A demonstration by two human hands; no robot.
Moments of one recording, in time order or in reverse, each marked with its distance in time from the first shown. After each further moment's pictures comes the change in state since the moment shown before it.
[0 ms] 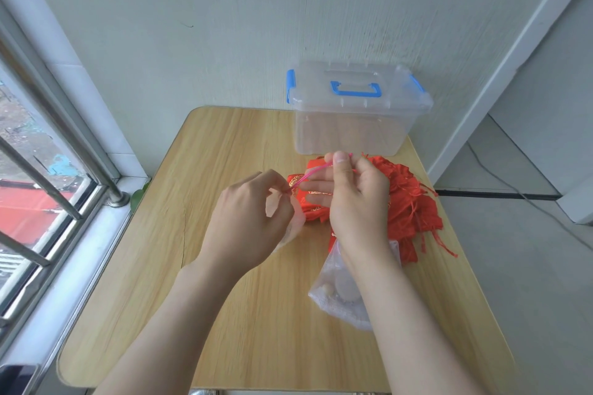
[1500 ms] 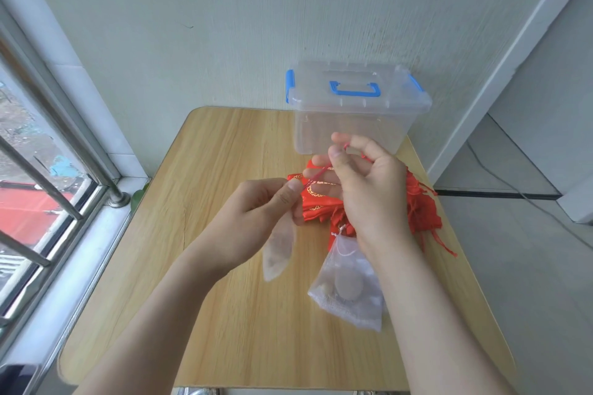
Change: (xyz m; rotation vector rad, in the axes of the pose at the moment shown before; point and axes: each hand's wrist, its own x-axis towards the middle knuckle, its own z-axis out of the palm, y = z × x) left_hand 0.000 0.022 -0.027 -0.602 -0.390 -0.137; right_hand 0.004 -0.022 -0.015 0.073 -0.100 -0.020
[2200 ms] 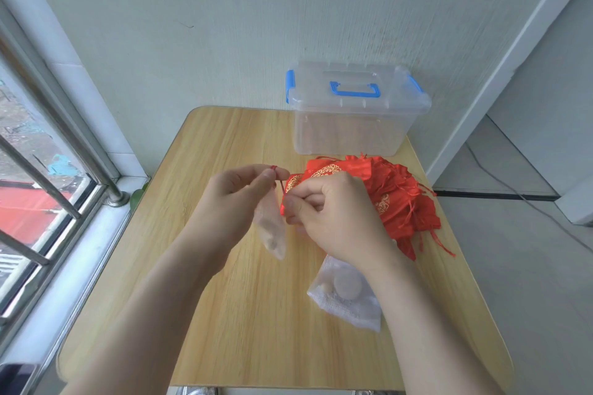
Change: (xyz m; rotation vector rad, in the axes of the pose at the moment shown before) left_hand 0.006 -0.012 -0.011 -0.222 0.269 -0.162; right_hand -0.006 0.025 -0.002 -0.670 -0.376 -0.093
